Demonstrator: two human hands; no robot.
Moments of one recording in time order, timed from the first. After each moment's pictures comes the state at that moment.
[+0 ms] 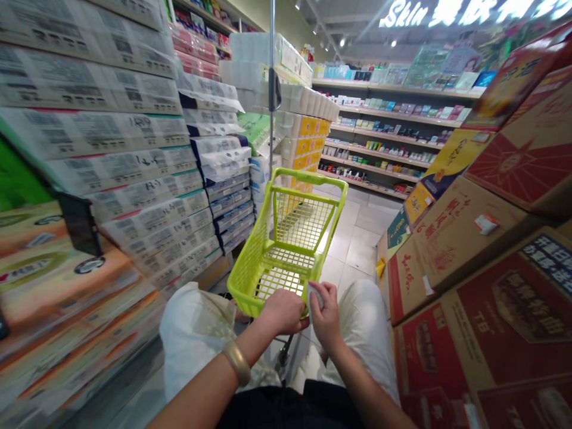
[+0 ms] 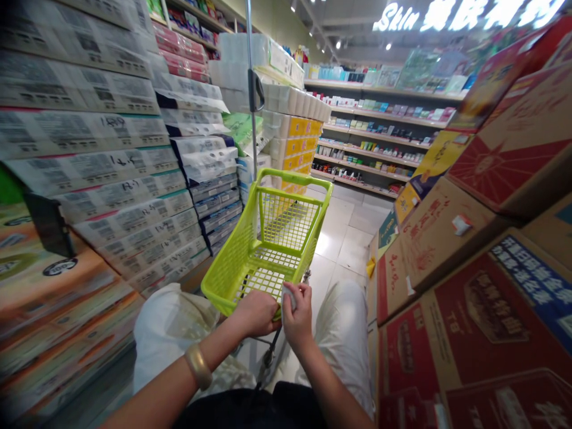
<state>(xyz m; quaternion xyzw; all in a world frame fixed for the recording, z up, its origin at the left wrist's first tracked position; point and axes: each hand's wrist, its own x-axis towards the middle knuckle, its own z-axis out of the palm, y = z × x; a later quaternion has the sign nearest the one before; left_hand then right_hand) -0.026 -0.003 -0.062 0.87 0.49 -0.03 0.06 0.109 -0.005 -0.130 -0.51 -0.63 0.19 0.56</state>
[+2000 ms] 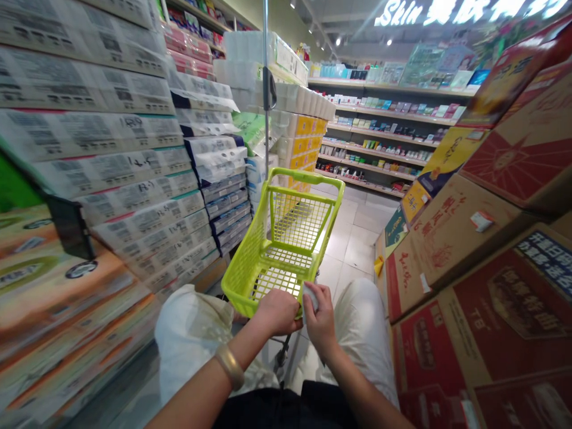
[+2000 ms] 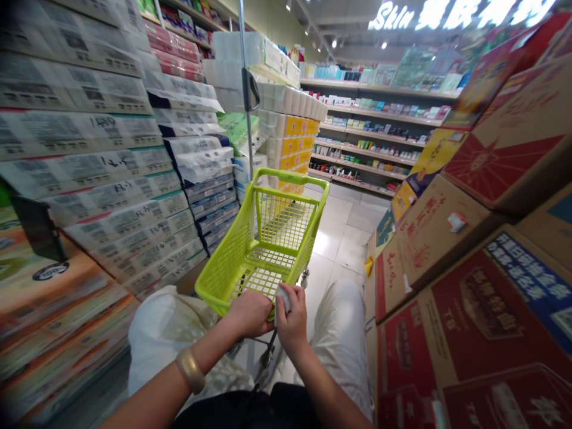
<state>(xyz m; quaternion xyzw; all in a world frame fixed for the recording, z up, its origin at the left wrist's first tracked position) -0.030 -0.002 -0.060 0.87 0.49 -0.05 0.05 0.101 -0.012 -0.125 -0.50 -0.62 0.20 0.57</state>
